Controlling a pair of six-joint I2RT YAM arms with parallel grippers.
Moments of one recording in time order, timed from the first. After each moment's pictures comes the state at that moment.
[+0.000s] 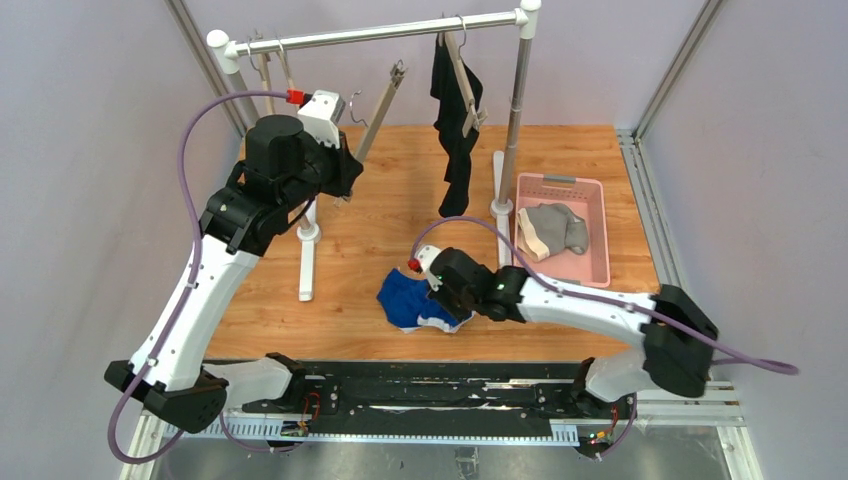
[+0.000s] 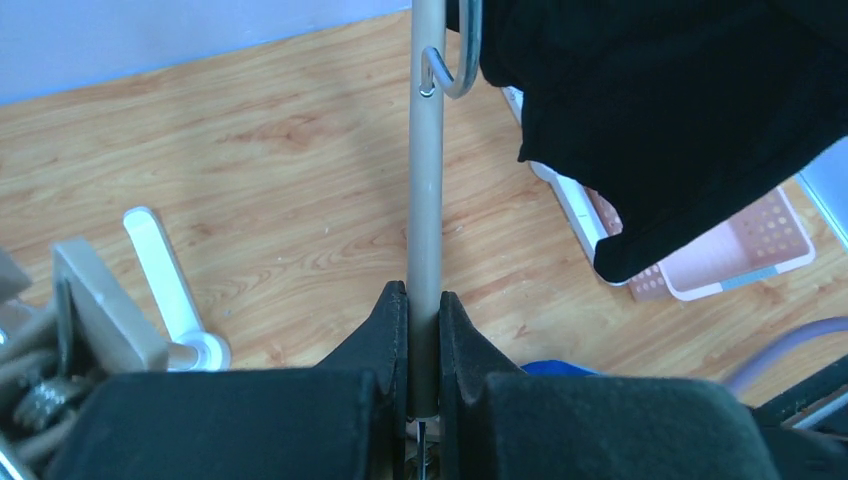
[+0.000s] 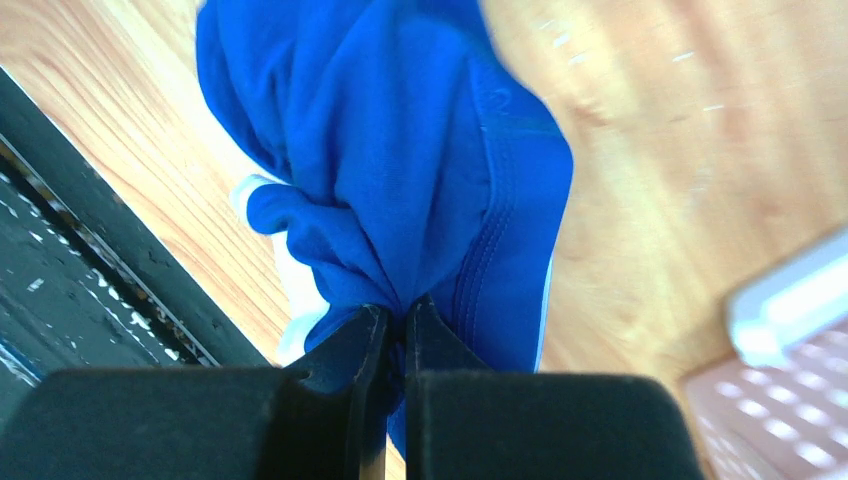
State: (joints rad) left arm -0.47 1.21 1.59 -0.73 -0.03 -0.14; right arm 1.07 1.46 0.92 -0.43 0.10 0.04
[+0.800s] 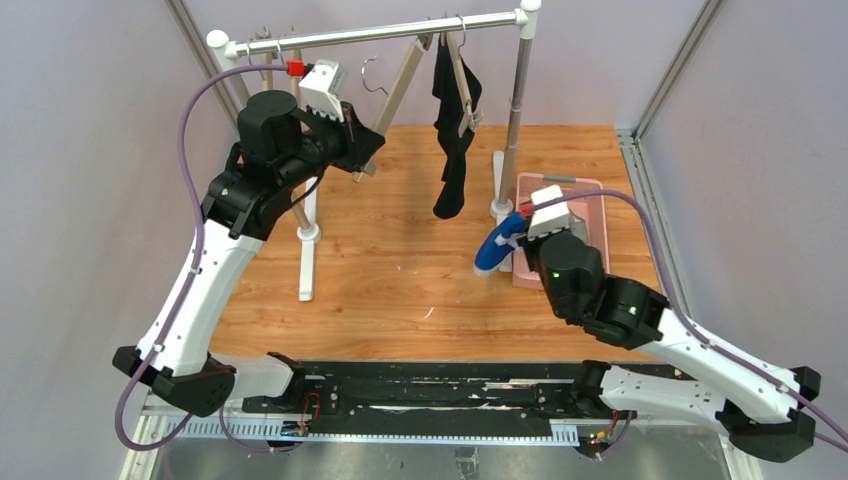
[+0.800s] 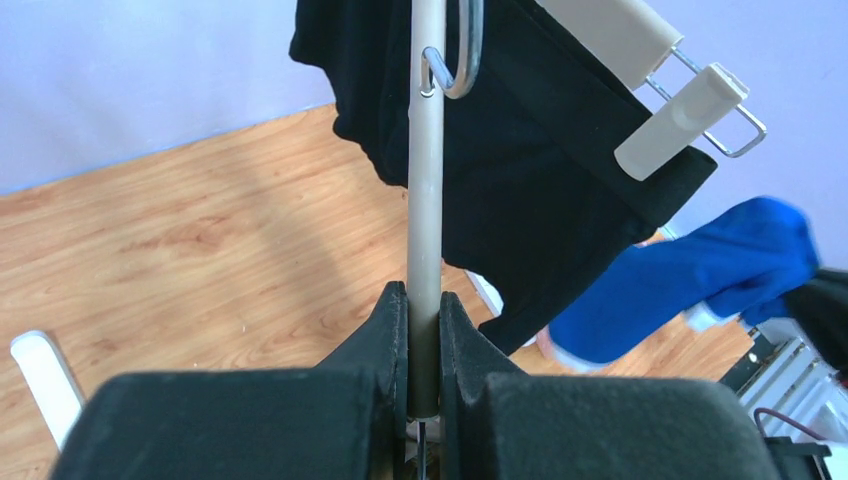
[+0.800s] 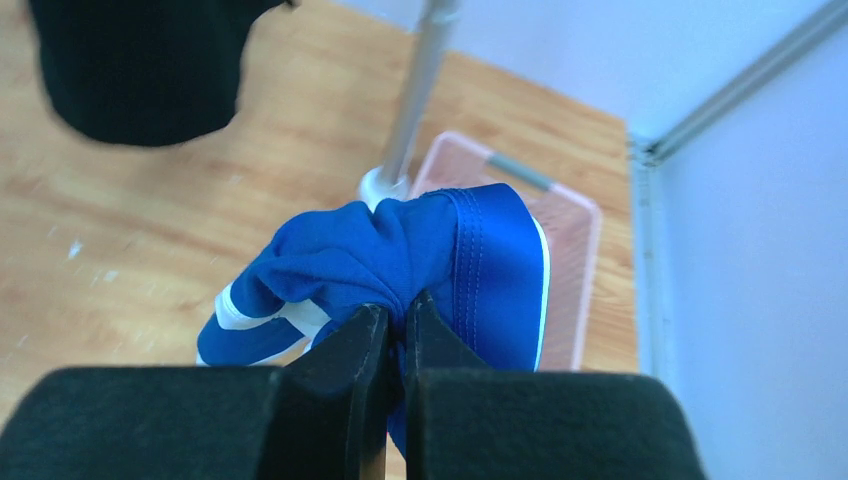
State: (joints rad) left arm -0.47 1.28 1.71 -0.59 0.16 -0.21; right arm 1.05 0.82 1.02 -0.48 0.93 -0.06
